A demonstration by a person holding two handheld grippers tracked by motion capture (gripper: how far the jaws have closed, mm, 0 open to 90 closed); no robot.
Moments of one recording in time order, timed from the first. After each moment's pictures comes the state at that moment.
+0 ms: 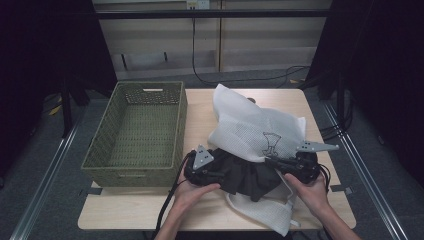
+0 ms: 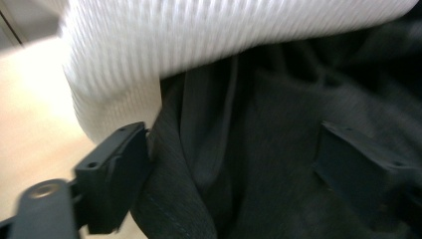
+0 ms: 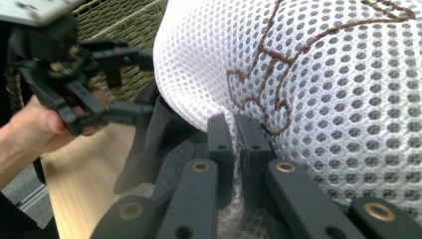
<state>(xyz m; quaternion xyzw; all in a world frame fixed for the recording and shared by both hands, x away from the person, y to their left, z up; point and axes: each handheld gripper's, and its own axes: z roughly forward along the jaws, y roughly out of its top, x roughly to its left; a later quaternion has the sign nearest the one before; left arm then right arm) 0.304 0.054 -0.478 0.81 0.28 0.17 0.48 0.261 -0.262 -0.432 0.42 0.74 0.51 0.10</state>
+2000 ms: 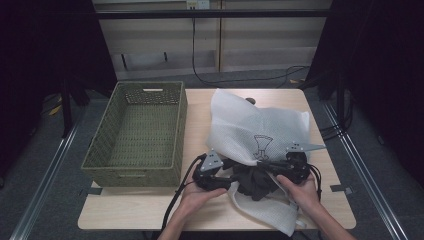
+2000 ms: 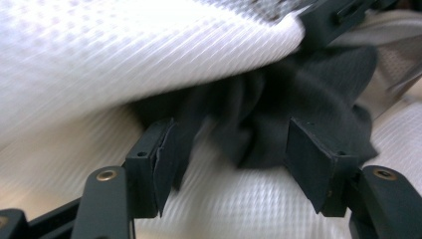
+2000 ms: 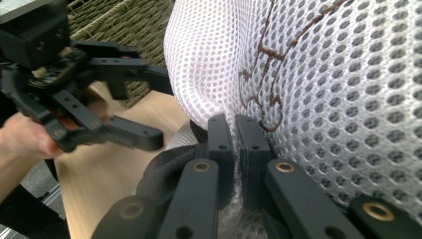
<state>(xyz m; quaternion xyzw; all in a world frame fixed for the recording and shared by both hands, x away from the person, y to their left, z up) 0.291 0.042 -0.475 0.83 0.24 0.10 0.49 0.272 -0.248 -0.450 0.43 0.75 0.51 0.05</state>
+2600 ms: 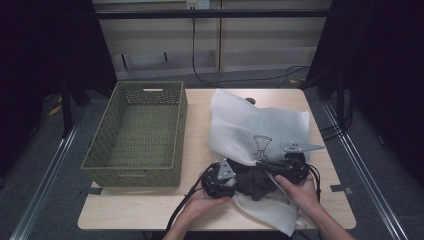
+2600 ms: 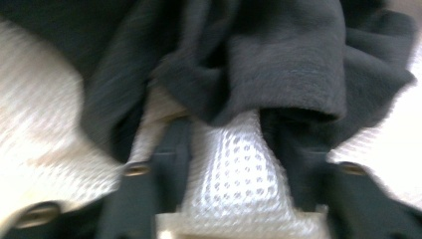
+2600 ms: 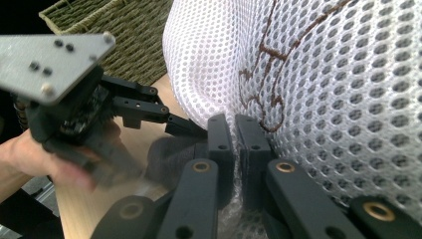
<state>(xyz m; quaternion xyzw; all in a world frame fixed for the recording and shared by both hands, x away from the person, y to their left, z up) 0.285 0.017 -0.501 0.88 0.21 0.10 0.41 0.272 -0.245 -0.451 0.42 0.75 0.50 0.05</state>
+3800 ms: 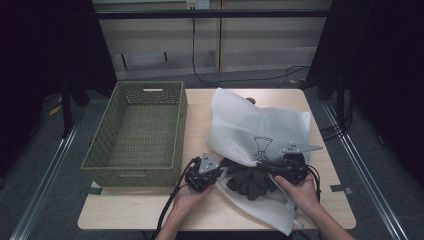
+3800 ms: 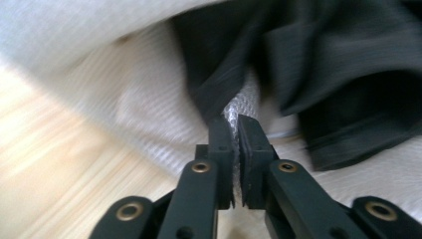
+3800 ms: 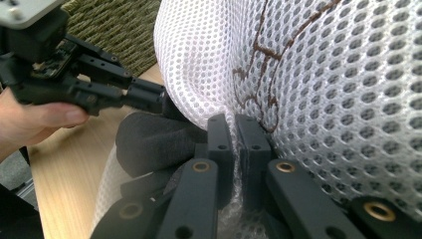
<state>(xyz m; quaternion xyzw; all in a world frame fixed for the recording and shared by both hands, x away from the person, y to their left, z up) 0.296 0.054 -0.490 0.86 0.26 0.14 0.41 0.273 -0.244 -0.455 0.42 0.76 0.49 0.07</state>
